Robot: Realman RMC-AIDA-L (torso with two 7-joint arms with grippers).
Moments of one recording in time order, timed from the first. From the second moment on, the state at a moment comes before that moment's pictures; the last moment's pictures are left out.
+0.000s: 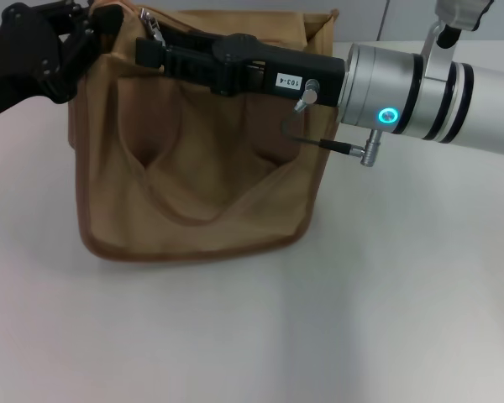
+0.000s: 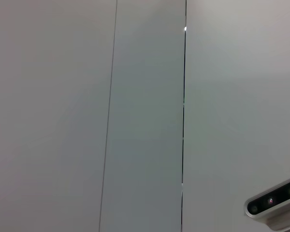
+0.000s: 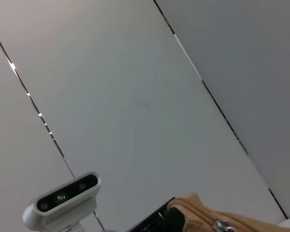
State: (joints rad) left arm -0.48 -2.08 0.55 0.71 1.57 1.76 -1.23; right arm 0.79 2.09 -1.53 -0.44 -0.92 -1.27 1.52
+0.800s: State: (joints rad) left arm -0.48 -2.07 0.55 0.67 1.55 1.76 -1.21; right arm 0.78 2.09 -1.53 -0.44 -0.89 -1.27 1.51
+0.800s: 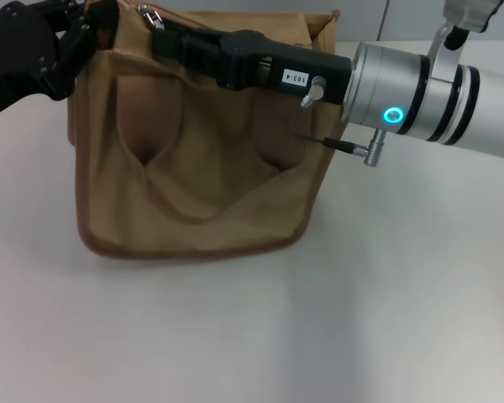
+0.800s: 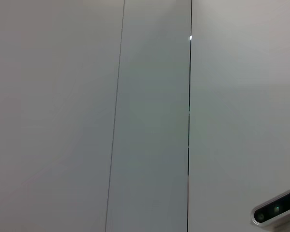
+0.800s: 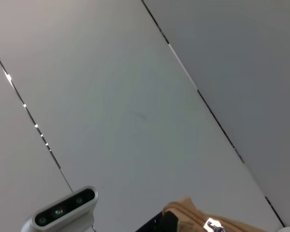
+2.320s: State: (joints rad) left arm -0.42 -2.07 0.54 0.66 1.51 1.77 -1.20; right arm 0.67 2.07 -1.48 -0.44 -0.89 -1.31 1.60
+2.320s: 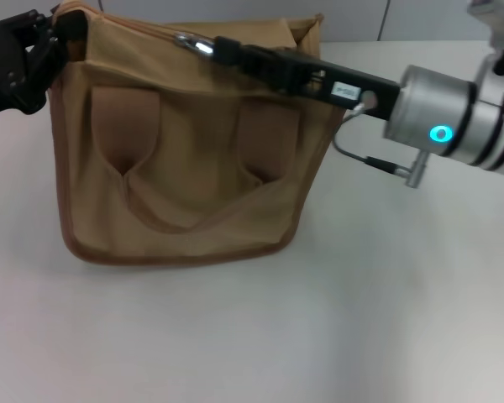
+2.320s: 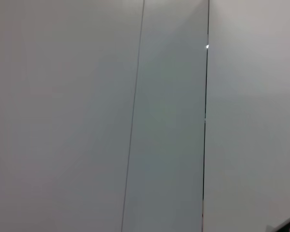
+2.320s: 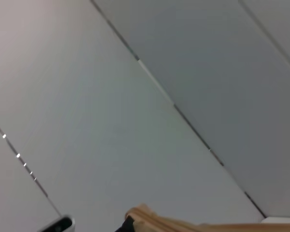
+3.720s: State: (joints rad) left arm -0.34 -2.07 0.54 0.42 1.48 1.72 -0.92; right arm 0.36 2.07 -1.23 -0.38 -0.89 -1.63 1.18
